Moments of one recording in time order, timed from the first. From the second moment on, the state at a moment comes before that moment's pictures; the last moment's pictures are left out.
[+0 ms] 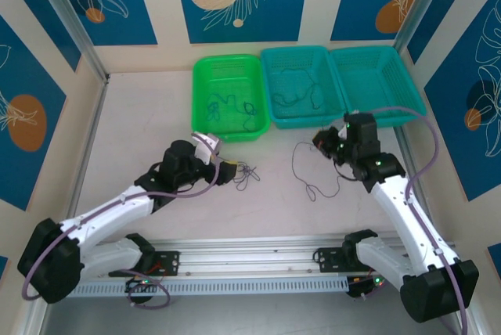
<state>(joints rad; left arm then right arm) -0.65 1.07 0.58 0.04 0.20 -0.17 0.24 0.94 0.83 -0.62 -0.21 0.91</state>
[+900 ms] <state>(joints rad) -0.65 1.10 0.58 0.07 0.21 -0.16 0.44 1.31 0.76 -0.88 -0.03 1.00</state>
